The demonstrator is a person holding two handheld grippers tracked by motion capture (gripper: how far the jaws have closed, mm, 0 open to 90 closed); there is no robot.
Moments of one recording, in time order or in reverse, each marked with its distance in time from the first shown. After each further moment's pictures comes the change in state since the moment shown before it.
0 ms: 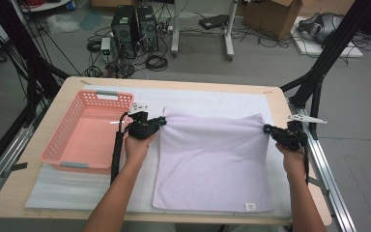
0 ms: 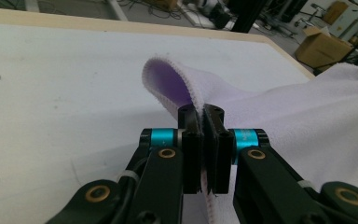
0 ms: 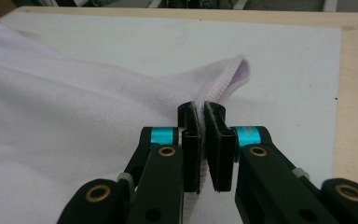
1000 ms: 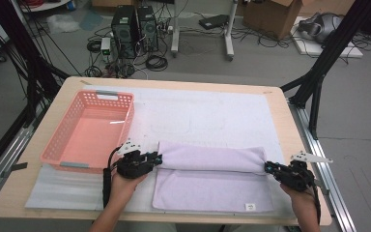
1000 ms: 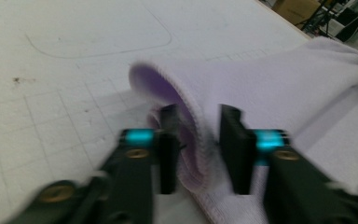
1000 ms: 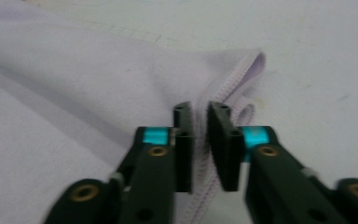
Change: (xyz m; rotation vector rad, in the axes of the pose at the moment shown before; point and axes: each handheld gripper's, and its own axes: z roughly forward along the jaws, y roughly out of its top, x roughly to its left) left arm -0.018 -0.071 -0.060 0.090 -0.096 0.057; right arm 0.031 -0.083 -0.052 0.108 0.069 -0.018
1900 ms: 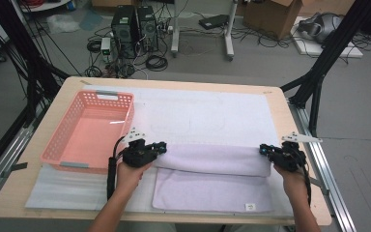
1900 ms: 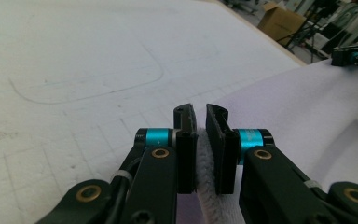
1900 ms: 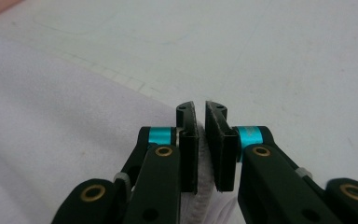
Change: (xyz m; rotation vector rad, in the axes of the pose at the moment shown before) left arm -0.005 0.015 0.008 -0.052 -0.059 0.018; right arm 0.005 0.044 0.019 -0.027 -0.053 -0.083
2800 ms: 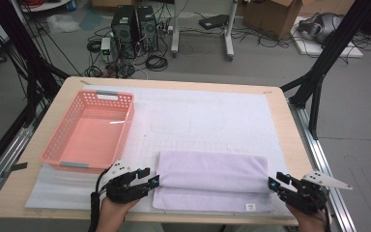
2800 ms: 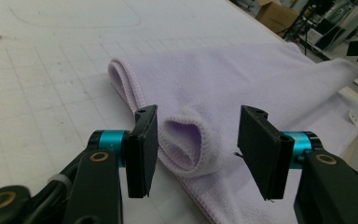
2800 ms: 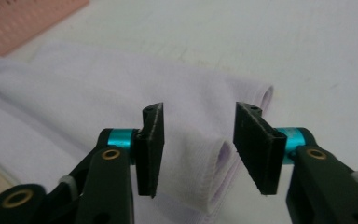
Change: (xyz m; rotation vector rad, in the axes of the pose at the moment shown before) left arm -0.031 -0.050 -0.055 0.041 0.009 -0.020; right arm 0.040 -0.066 -0.067 -0.060 0.014 0.069
